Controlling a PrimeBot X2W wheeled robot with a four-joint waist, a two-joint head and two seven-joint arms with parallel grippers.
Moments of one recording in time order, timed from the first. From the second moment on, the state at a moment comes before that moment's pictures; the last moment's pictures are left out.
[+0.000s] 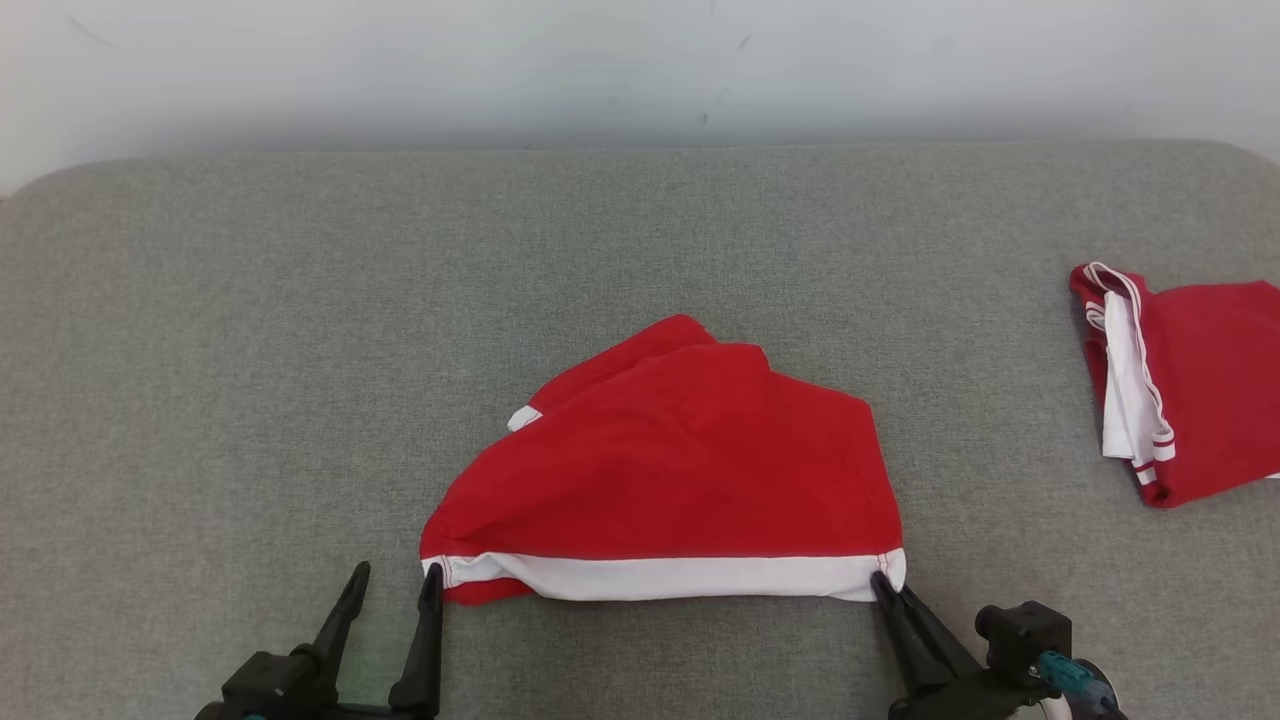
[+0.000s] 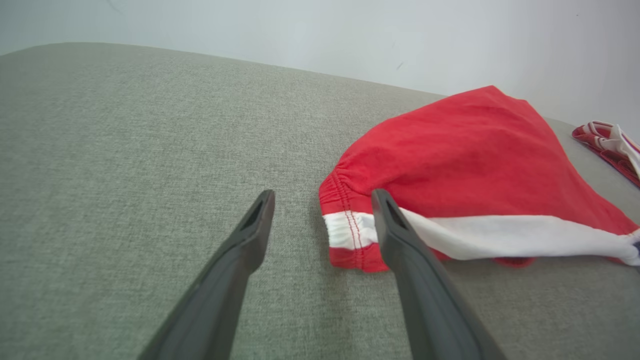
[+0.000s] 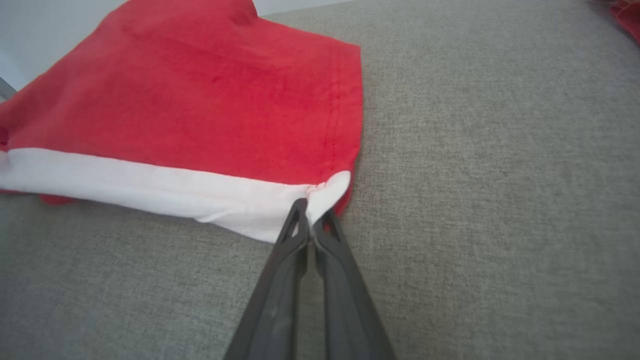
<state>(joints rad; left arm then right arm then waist) -0.17 0.05 -0.10 0.25 -0.18 -0.04 -0.26 -0.20 -0.21 0.48 0.48 0.35 0.13 -0.26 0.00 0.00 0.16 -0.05</state>
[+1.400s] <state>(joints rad) -0.23 0.05 -0.17 0.36 -0.30 -0.13 -0.26 -0.22 -0.21 0.46 0.45 0.35 0.13 -0.26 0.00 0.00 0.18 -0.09</state>
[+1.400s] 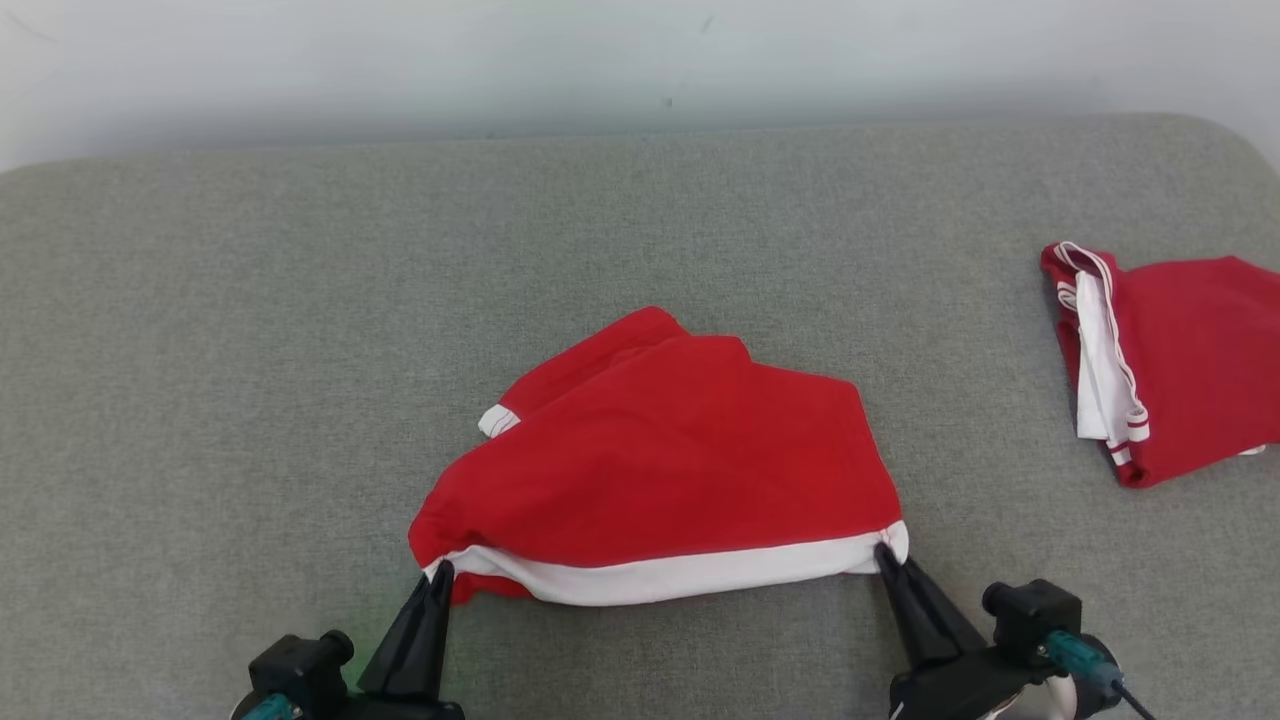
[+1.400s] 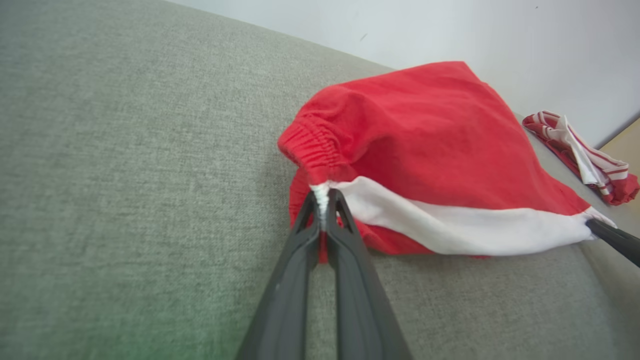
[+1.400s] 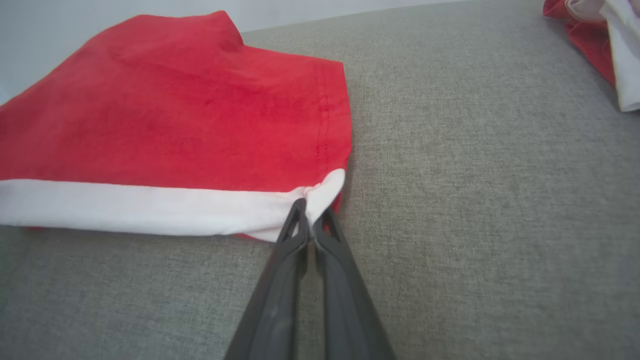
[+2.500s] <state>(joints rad) -1.23 0.38 -0.60 0.60 -0.31 -0.13 -0.26 -1.15 -0.32 0.46 0.55 0.20 0.13 -0.26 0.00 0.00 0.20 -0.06</state>
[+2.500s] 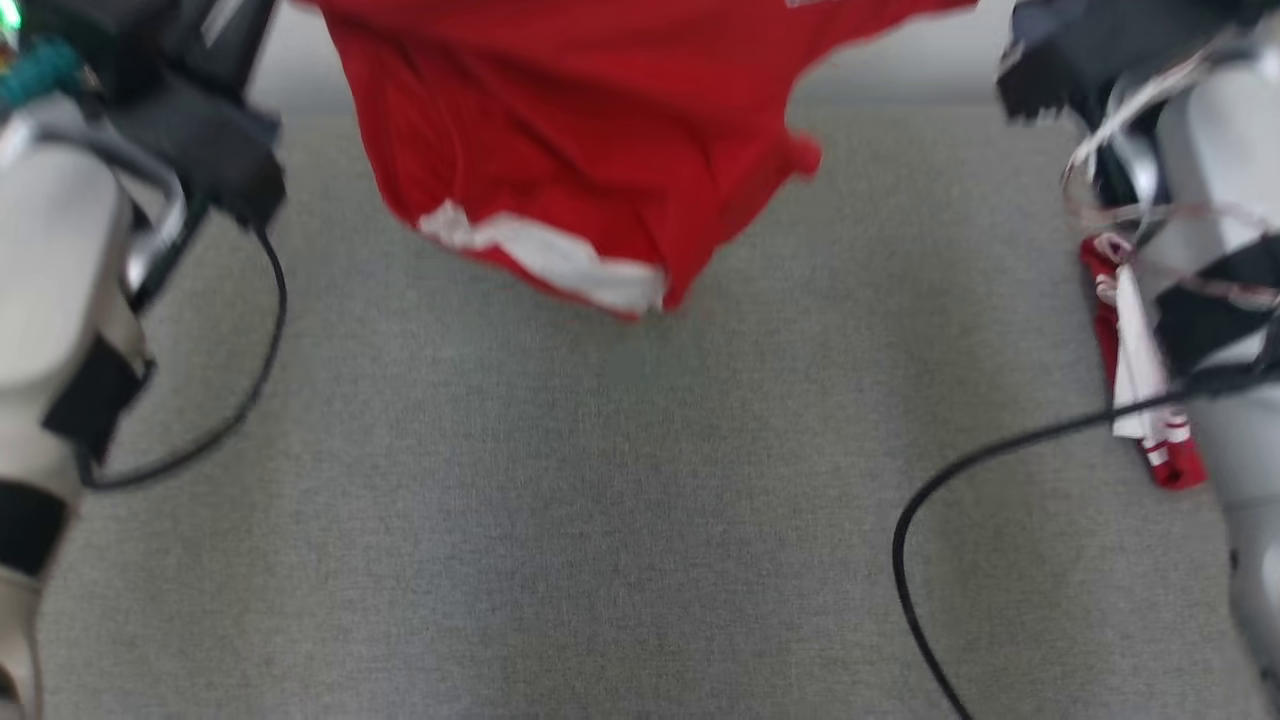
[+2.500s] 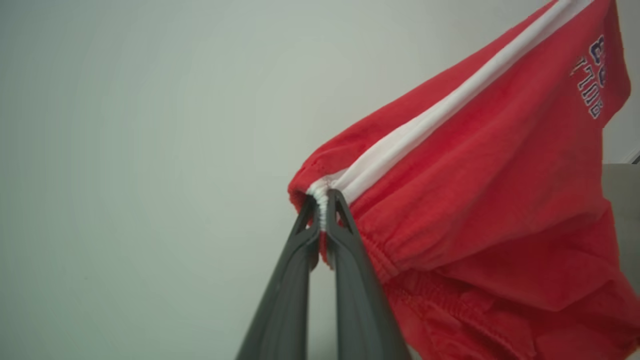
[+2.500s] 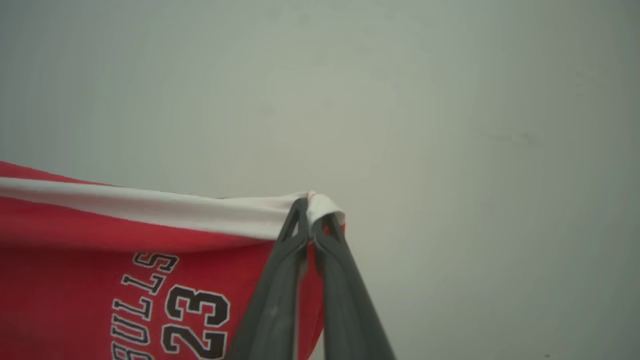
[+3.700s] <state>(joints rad) -0.94 0.29 -0.64 0.41 -0.74 -0.13 -0.26 -0.74 -0.43 0.40 0.36 0.28 0.13 -0.26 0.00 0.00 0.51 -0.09</state>
